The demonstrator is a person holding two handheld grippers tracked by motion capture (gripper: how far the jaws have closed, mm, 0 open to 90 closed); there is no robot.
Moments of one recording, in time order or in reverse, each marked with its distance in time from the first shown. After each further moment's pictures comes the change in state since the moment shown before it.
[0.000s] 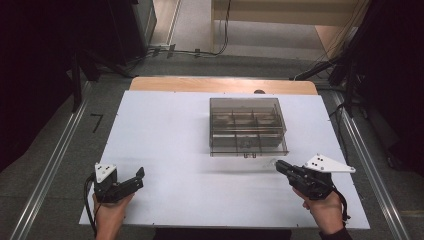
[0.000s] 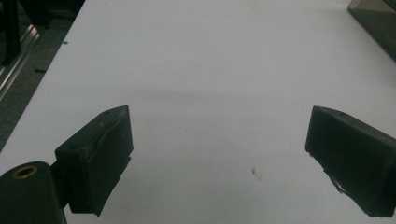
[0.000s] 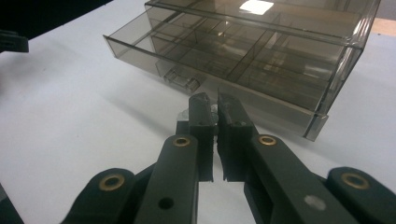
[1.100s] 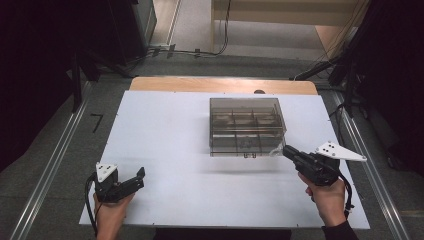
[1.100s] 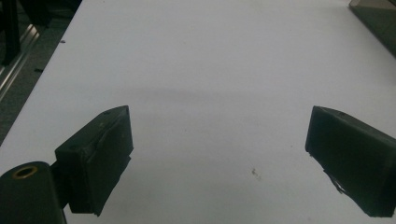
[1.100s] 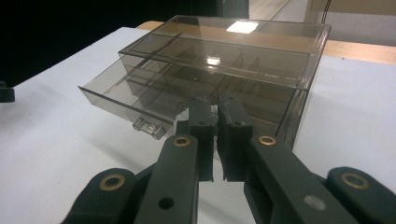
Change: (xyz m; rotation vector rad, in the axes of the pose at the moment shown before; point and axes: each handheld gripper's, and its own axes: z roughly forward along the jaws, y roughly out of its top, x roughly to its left) left arm -0.001 0.000 0.002 0.001 -0.001 0.003; right arm -0.024 0.019 0.000 -0.094 -0.035 0.071
